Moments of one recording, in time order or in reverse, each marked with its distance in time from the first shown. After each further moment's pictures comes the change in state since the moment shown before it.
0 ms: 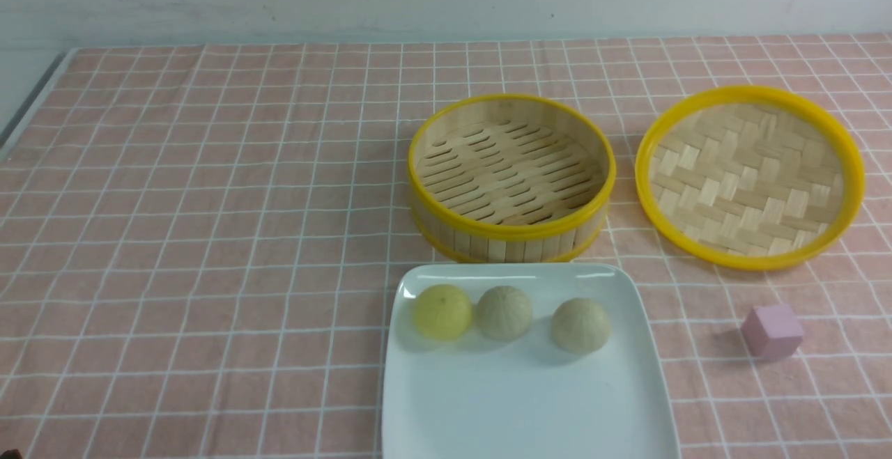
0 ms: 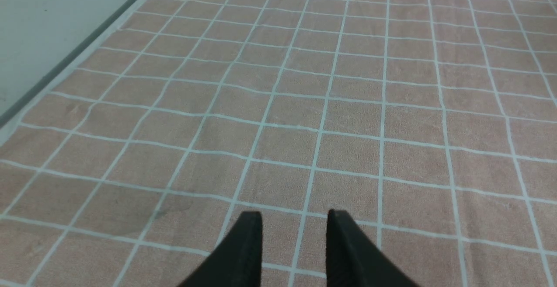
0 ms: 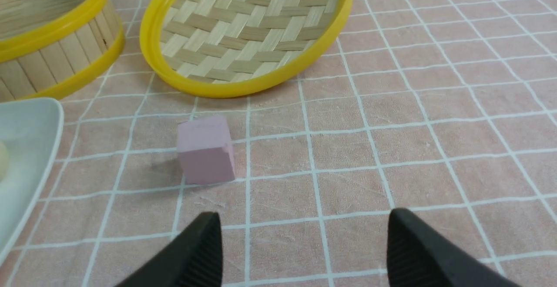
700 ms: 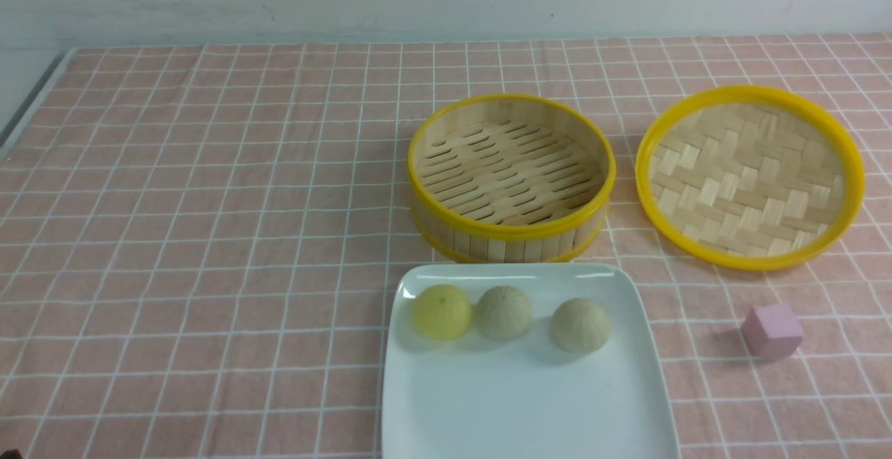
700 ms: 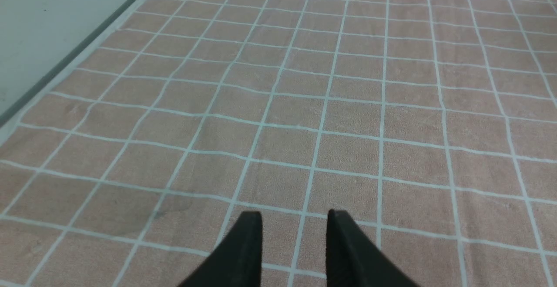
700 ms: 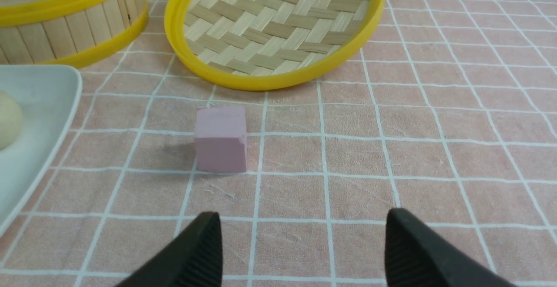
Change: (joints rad) right arm 0.031 0.000 0.000 0.029 0.002 -0.115; left arm 0.000 0.000 0.000 0.000 0.000 0.000
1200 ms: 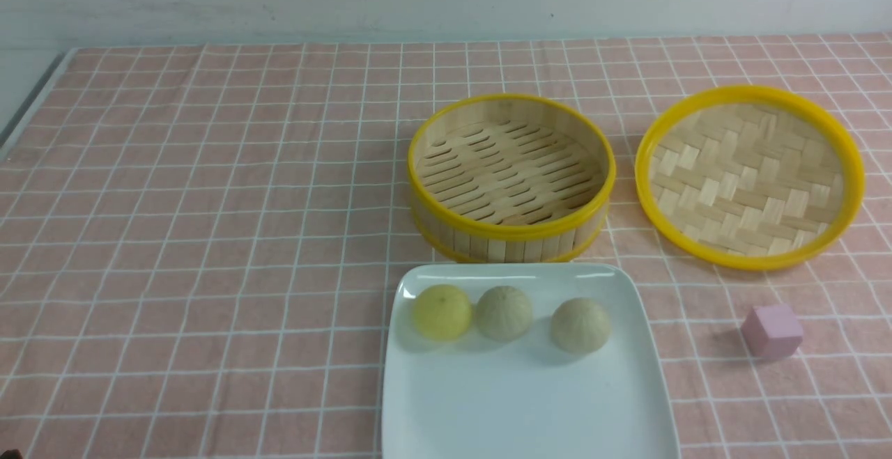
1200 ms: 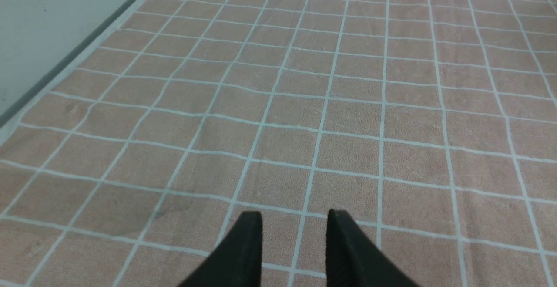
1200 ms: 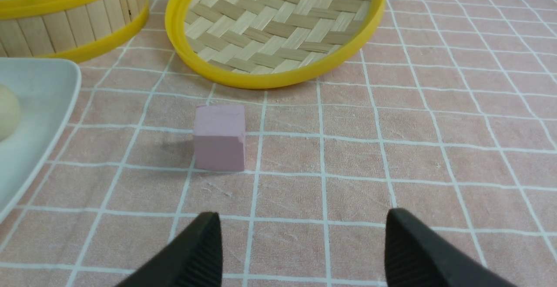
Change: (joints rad) right arm 0.000 0.000 0.000 0.000 0.000 -0.040; left arm 0.000 0.000 0.000 0.000 0.000 0.000
